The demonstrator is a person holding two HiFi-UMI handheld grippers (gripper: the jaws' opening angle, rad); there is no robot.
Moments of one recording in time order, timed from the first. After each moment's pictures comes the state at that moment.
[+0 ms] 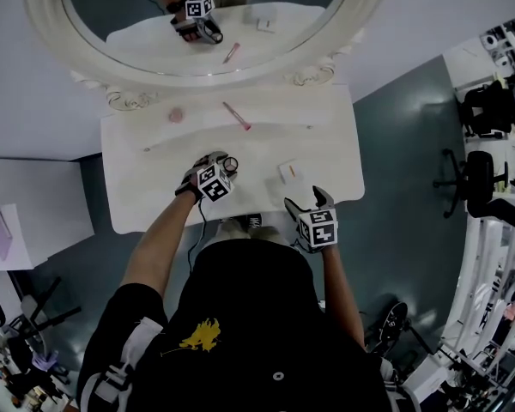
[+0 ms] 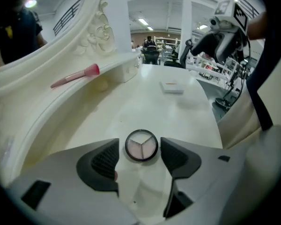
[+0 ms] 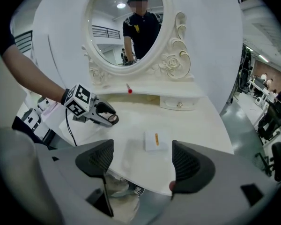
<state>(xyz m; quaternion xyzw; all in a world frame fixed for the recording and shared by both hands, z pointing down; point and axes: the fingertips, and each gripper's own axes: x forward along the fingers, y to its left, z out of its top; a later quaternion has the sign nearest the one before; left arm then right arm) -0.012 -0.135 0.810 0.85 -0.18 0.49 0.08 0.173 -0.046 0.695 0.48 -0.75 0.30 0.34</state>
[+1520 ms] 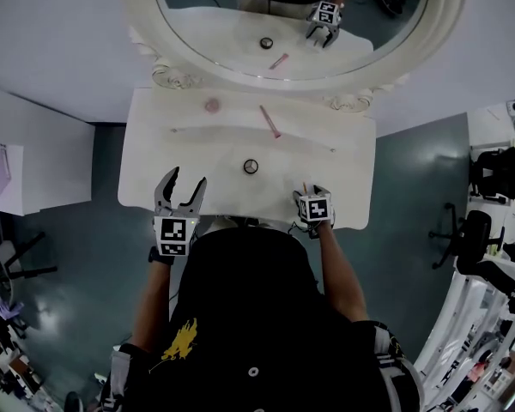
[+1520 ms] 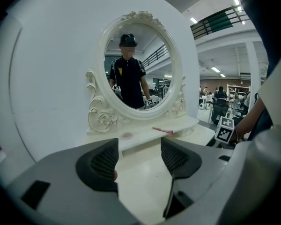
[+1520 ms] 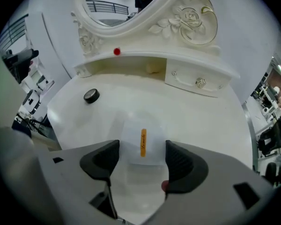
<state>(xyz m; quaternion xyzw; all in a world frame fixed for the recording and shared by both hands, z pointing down) -0.174 -0.076 0.568 0.76 -0.60 0.20 0.12 0.171 -0.102 0.805 0.42 -0.72 0.31 0.46</state>
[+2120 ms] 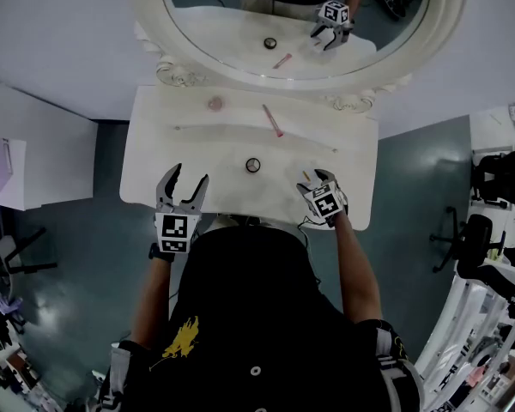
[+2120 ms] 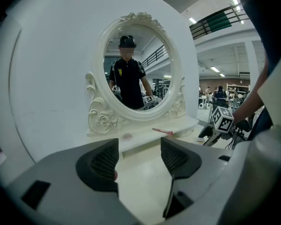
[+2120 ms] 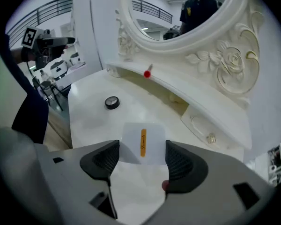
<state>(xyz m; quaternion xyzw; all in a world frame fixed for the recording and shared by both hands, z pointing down) -0.172 -0.075 0.563 0.76 -0.60 0.20 0.11 0.144 -0.131 0.760 0.28 -0.81 0.17 0.48</state>
